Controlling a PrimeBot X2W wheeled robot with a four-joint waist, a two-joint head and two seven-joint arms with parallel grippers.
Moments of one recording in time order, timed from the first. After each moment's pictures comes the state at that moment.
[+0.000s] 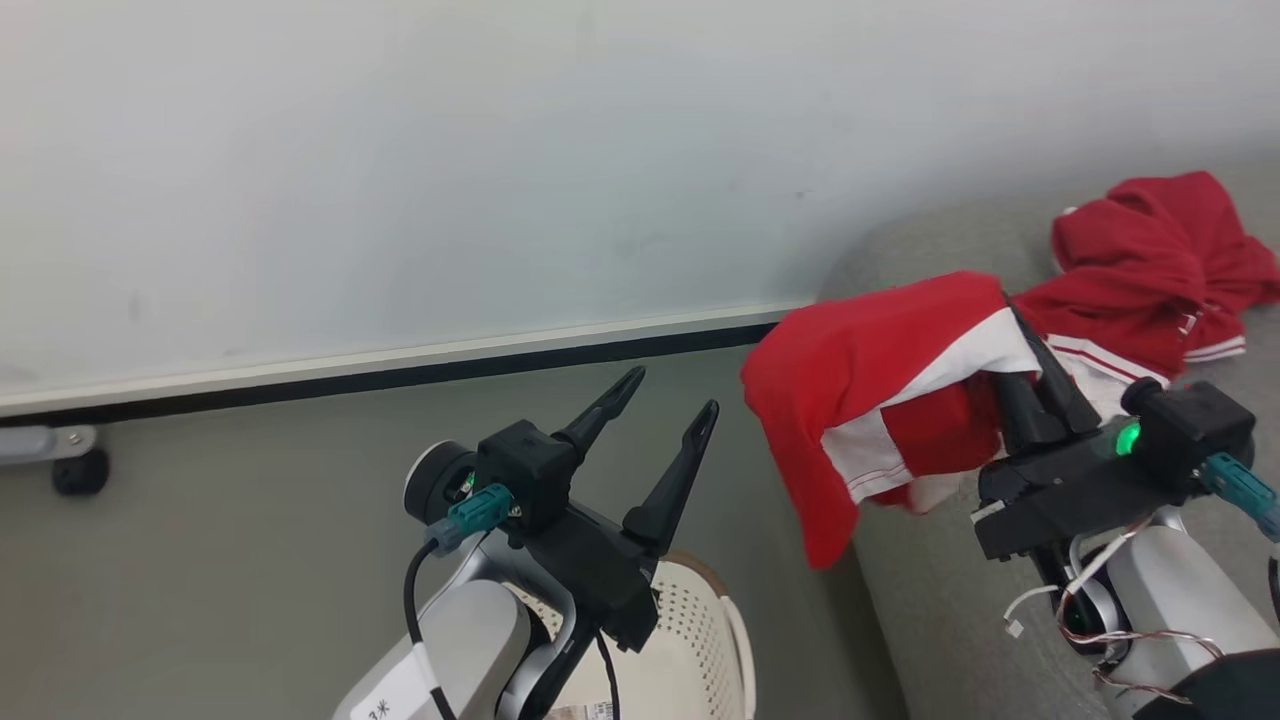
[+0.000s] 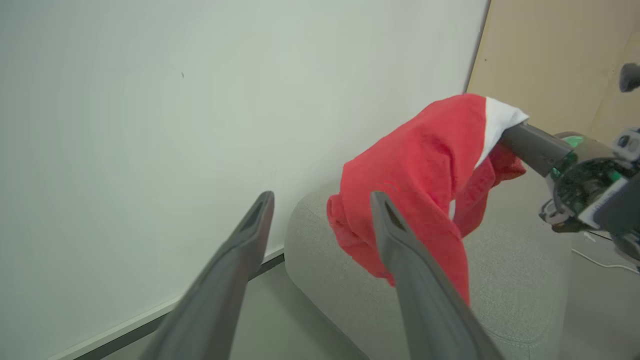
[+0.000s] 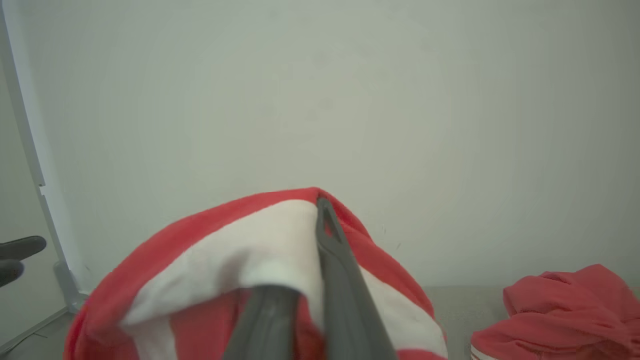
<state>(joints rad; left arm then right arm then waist) -0.51 0.12 -0.70 0.31 -0.58 -0.03 -0.15 -0.43 -0.27 0.34 0.26 0.40 0.08 -0.25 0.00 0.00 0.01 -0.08</state>
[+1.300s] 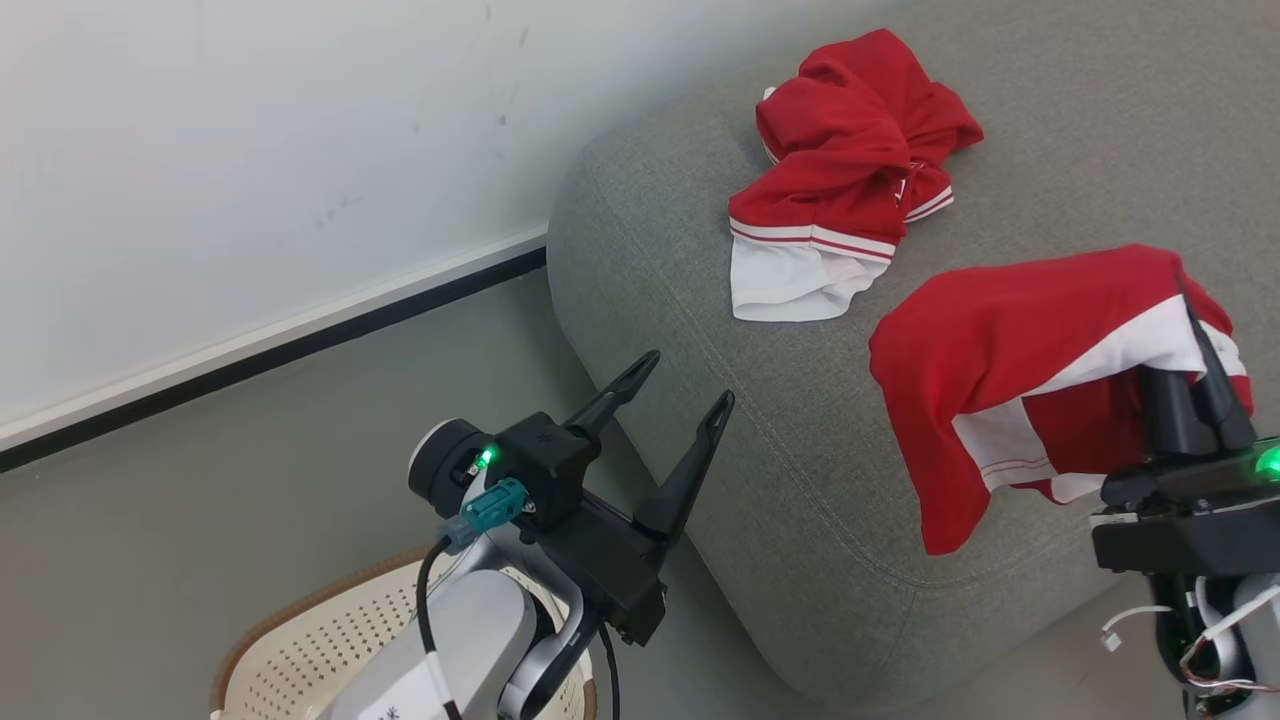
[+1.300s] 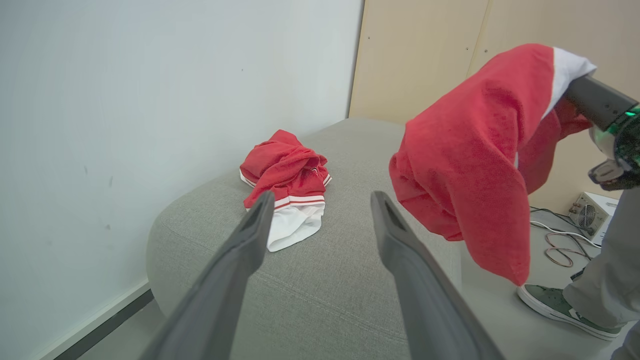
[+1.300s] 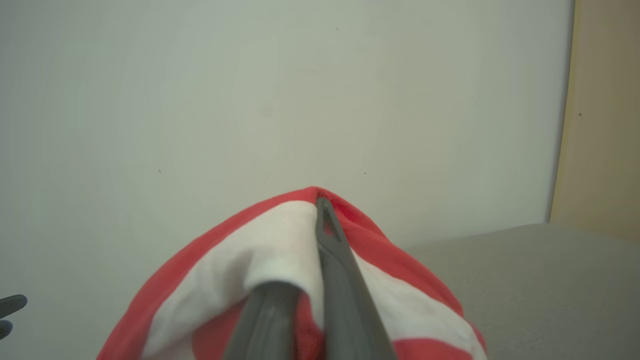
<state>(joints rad) -0.54 0.13 -0.73 0.27 -0.55 -0.02 -0.14 -0.25 -0.32 0.14 -0.04 0.42 0.04 -0.26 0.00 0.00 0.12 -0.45</state>
